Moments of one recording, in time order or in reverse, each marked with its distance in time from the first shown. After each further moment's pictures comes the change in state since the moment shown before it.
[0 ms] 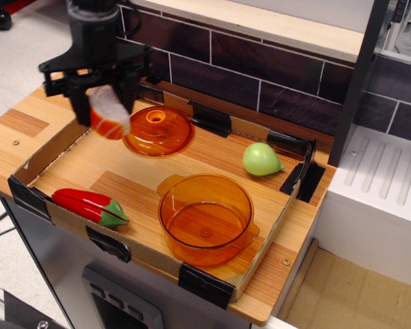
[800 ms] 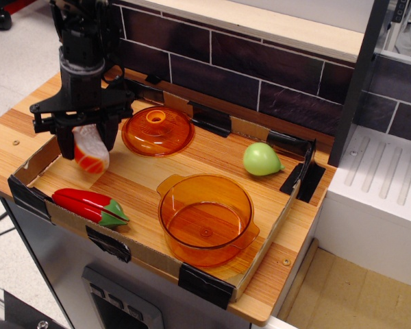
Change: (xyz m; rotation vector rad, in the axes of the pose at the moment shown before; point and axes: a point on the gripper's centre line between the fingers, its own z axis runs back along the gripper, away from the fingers) arm 0.013 0.012 -0.057 0.065 -0.018 -0.029
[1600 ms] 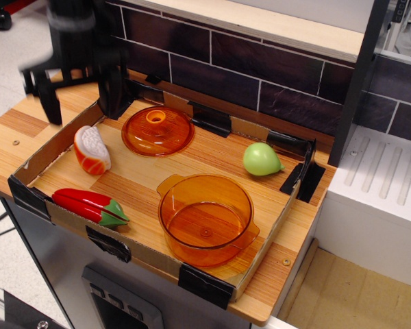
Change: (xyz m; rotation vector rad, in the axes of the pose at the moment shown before) arm 0.013 0.004 0.061 -0.069 0.045 0.034
